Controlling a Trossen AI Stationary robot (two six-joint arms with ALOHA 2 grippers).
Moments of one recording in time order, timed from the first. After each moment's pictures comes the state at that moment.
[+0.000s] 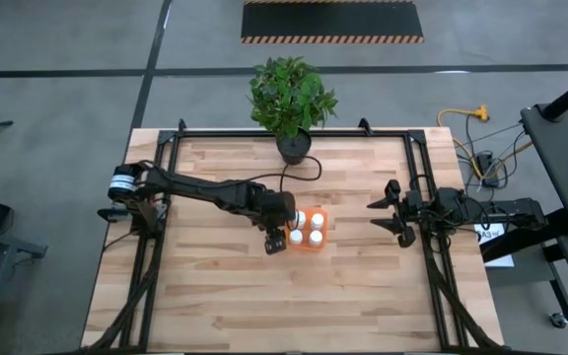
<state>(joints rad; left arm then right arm) -0.04 1.75 1.36 -0.67 0.08 -0.31 0.03 0.05 0.01 0.11 -0.05 0.21</state>
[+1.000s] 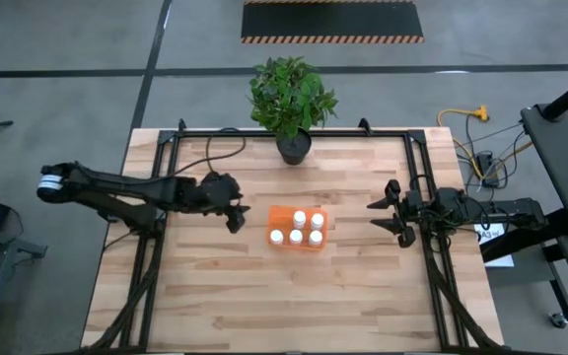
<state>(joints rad) -0.04 1.10 0.79 -0.46 -0.31 -0.54 0.03 0.05 0.01 0.11 -0.05 0.21</state>
